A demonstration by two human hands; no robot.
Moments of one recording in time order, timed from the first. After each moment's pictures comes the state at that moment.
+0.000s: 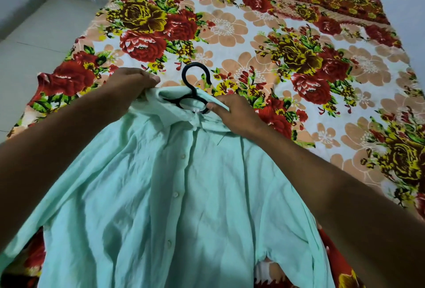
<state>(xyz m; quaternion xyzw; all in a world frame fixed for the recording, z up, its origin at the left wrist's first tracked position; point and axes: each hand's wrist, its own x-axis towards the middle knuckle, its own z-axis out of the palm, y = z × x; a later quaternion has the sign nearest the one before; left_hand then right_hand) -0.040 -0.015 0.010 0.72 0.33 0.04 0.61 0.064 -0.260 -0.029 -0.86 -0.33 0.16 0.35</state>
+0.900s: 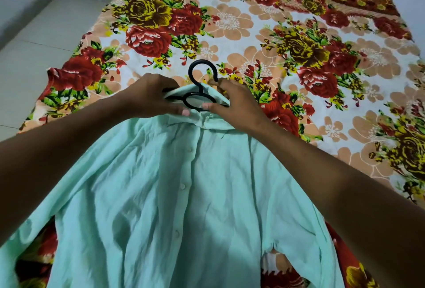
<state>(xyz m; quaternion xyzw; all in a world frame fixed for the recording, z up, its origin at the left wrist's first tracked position) -0.051 -0.025 0.000 0.96 0.03 -0.02 0.27 0.050 -0.252 -0.023 -0.87 -0.36 0.09 0.32</state>
